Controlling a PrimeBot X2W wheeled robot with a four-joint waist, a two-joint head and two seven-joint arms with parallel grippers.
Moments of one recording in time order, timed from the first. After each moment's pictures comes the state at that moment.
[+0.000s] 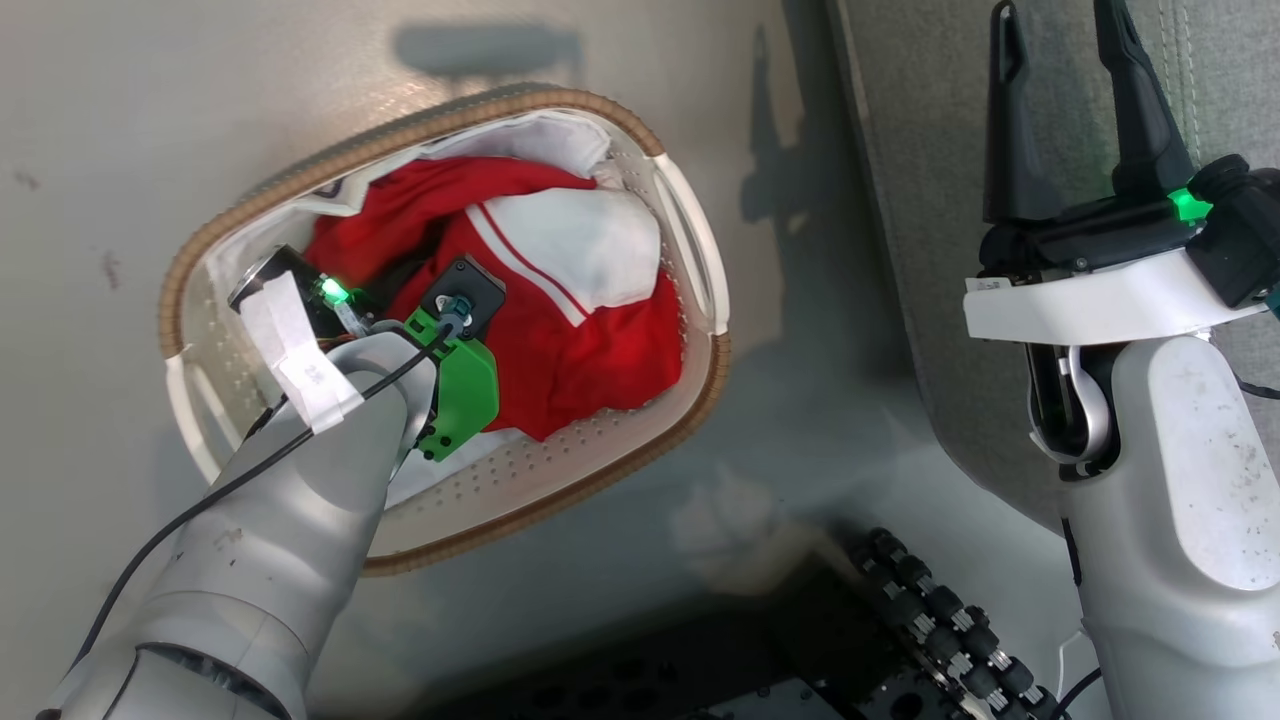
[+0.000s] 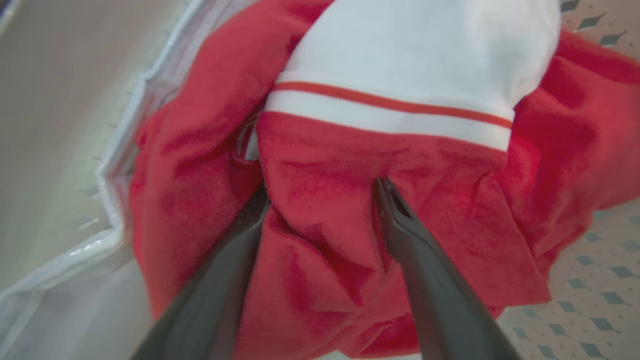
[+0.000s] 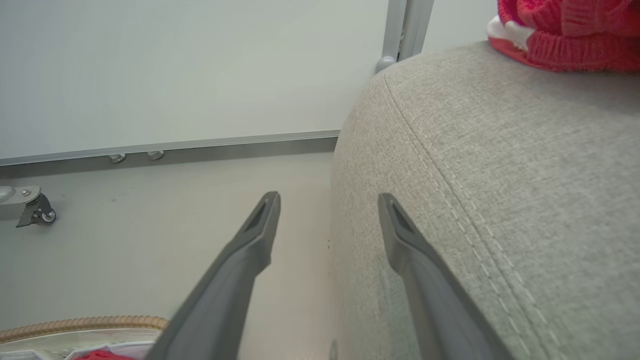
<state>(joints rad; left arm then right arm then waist) -0.98 0.08 -0.76 1.25 -0.04 -0.13 -0.20 -0.56 -0.05 0.05 0.01 0.22 0.13 -0.26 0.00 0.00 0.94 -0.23</state>
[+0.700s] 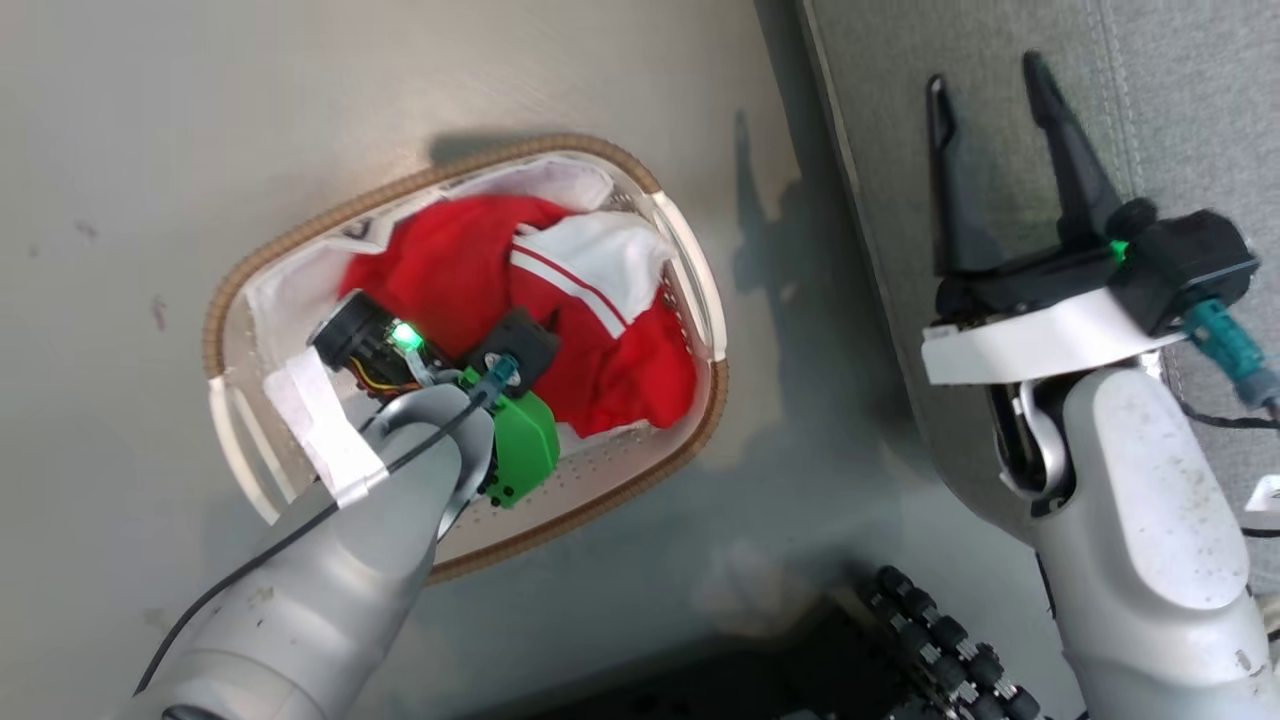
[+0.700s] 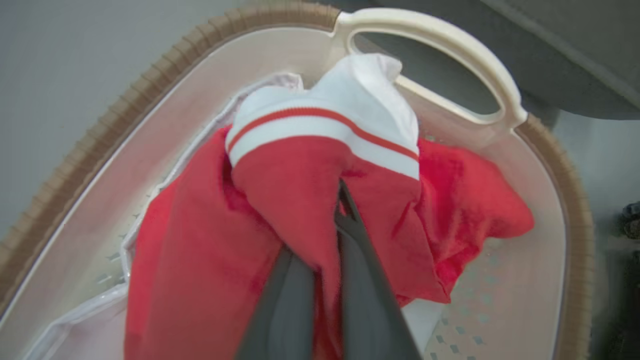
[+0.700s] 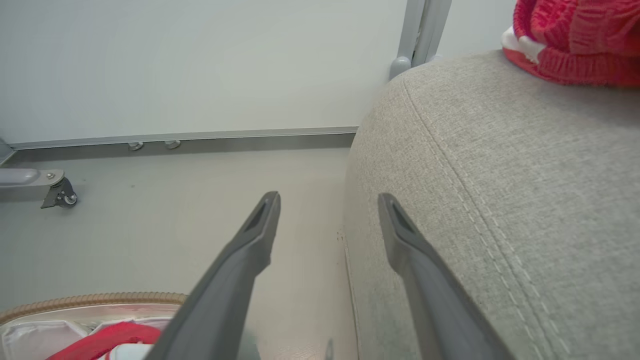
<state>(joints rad) -0.86 0.10 -0.84 1.03 -0.18 -0.13 -0.26 -0.52 -0.05 0.10 0.08 0.17 0.13 -0.26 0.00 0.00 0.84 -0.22</state>
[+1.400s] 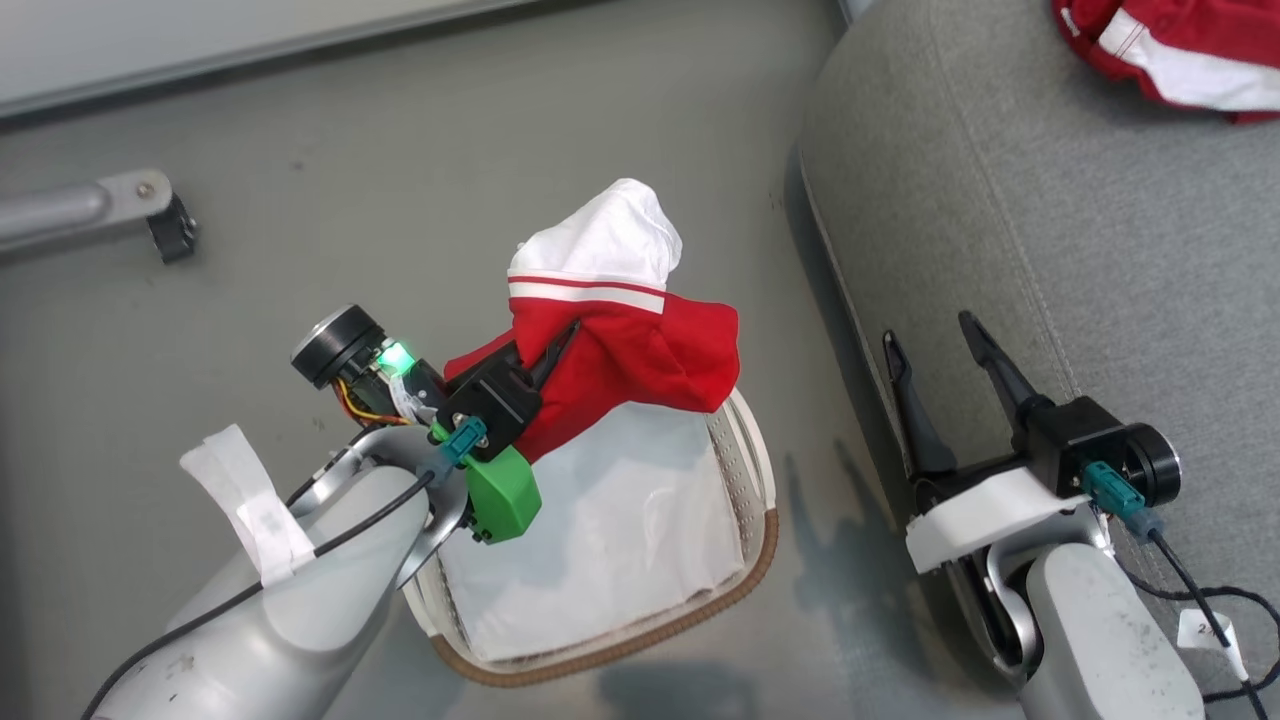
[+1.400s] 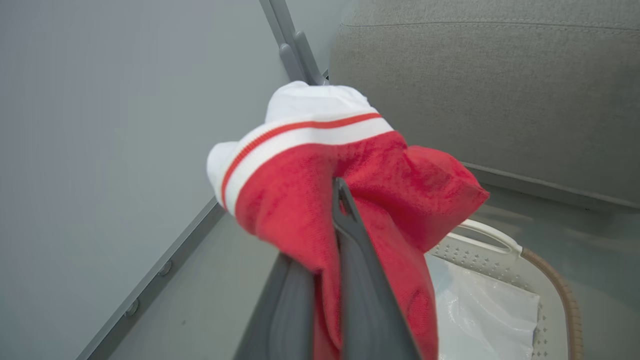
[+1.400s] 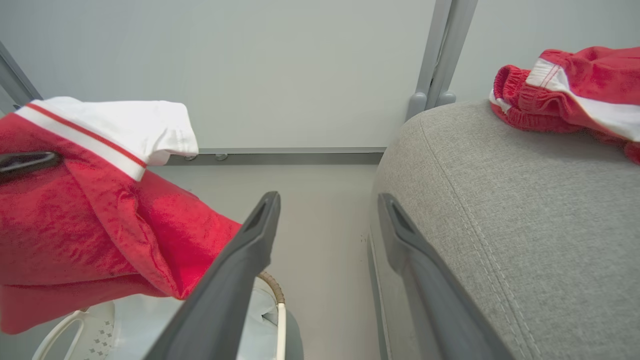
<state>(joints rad) -0.71 0.30 -0.87 0.57 -0.20 -0.13 -0.26 -0.29 -0.05 0.11 0.24 0.10 0.13 -0.26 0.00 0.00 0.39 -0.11</state>
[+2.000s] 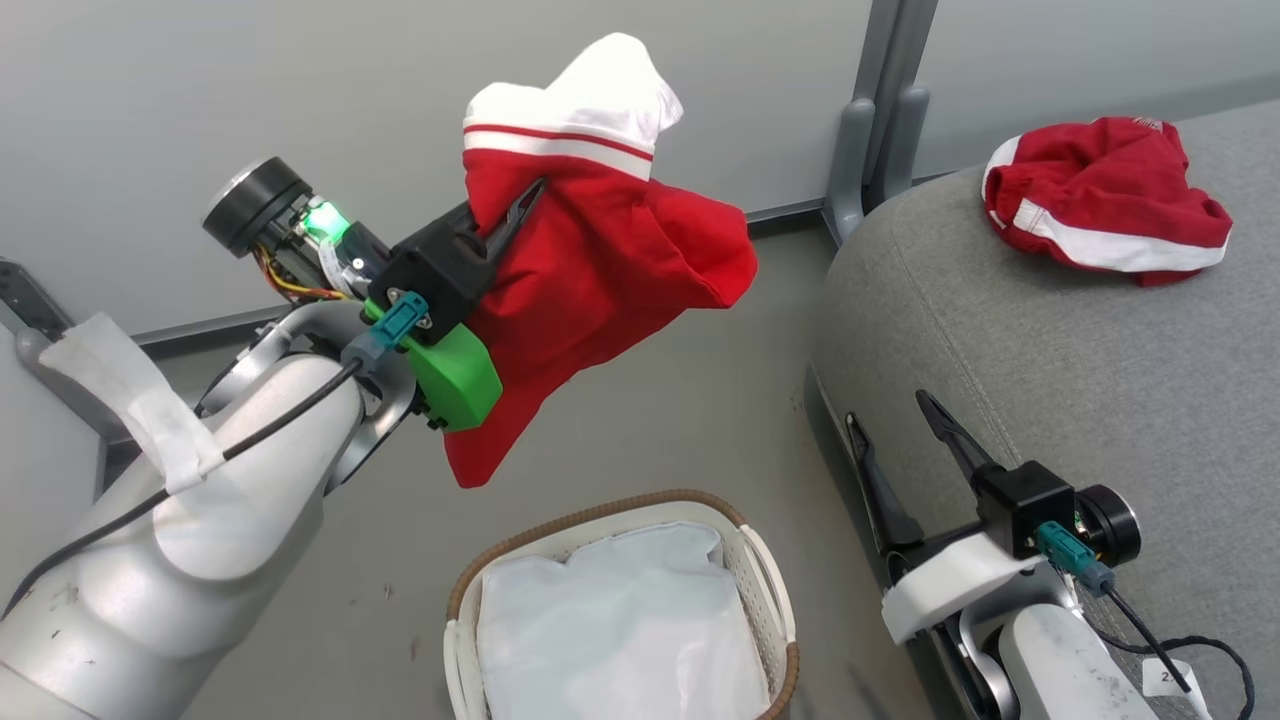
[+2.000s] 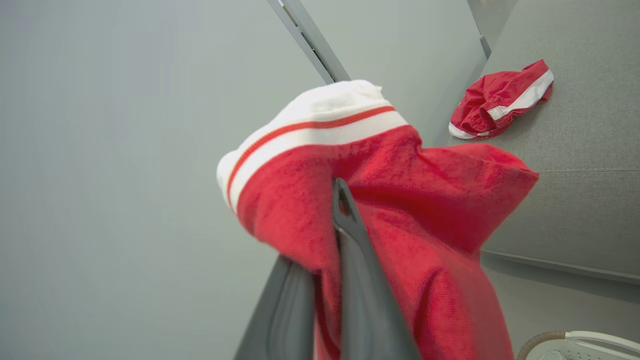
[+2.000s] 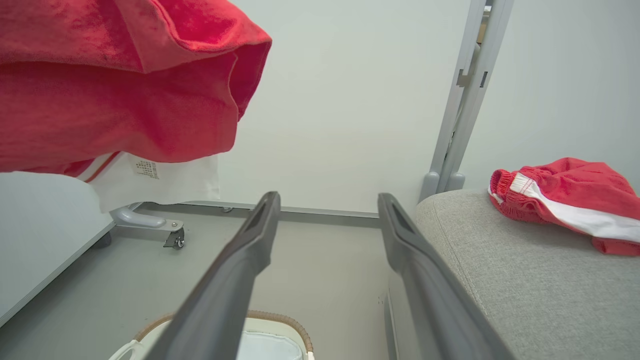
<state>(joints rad) -0.84 0.43 -0.84 0.32 -0.27 -0.13 -0.11 -0.20 -0.05 0.18 0.28 0.10 0.13 -0.26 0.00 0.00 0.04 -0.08</state>
